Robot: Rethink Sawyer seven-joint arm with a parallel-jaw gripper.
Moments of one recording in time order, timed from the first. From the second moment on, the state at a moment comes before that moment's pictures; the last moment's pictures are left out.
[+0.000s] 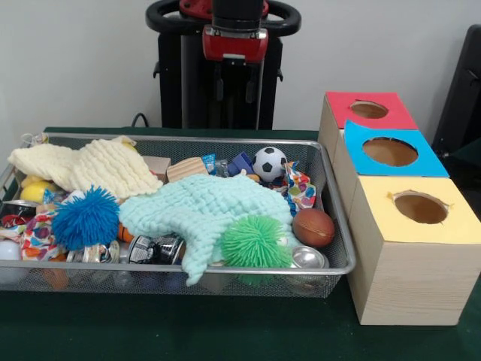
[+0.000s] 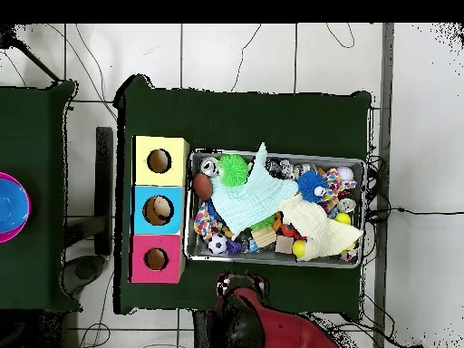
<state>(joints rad) -0.43 -0.87 0.01 2.34 -0.19 -0.01 1.57</state>
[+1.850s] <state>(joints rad) -0.33 -0.65 0.00 2.23 -0.12 -0.04 1.58</state>
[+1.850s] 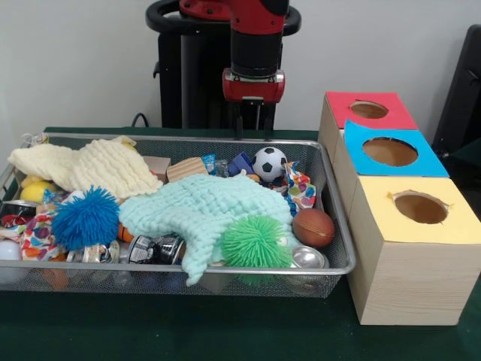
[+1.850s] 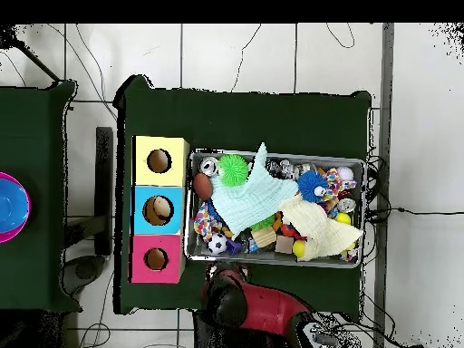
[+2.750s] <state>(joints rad) -0.39 -0.83 0.00 2.34 -0.12 0.07 1.58</state>
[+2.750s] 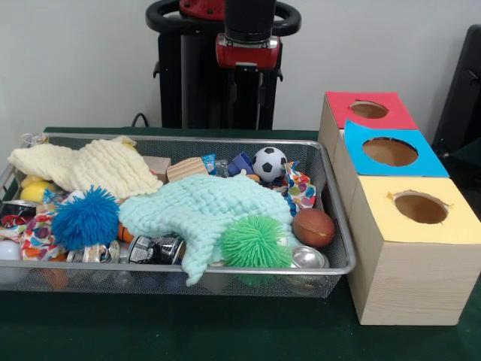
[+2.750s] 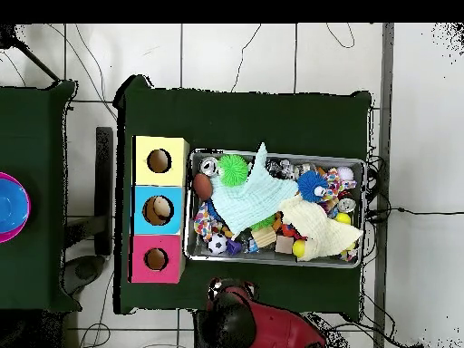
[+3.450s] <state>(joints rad) -0.42 -0.71 0.00 2.34 -0.08 -0.13 1.58</state>
